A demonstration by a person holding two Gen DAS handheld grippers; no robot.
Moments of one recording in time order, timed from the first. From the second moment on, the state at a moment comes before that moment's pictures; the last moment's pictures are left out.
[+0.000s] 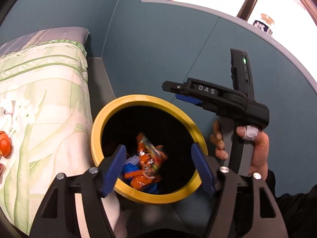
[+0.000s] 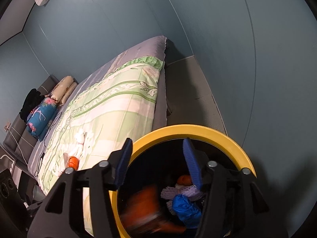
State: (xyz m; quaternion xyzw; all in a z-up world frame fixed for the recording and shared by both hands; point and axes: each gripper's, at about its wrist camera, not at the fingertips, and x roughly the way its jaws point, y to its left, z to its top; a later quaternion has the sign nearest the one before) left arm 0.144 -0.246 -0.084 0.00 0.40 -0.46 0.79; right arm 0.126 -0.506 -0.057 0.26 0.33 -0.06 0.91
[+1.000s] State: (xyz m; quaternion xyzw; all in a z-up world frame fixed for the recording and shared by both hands) left arm 0.166 -0.122 -0.051 -0.04 0.32 -0.34 0.88; right arm 0.151 -0.439 -0.012 0.22 0.27 0.00 0.94
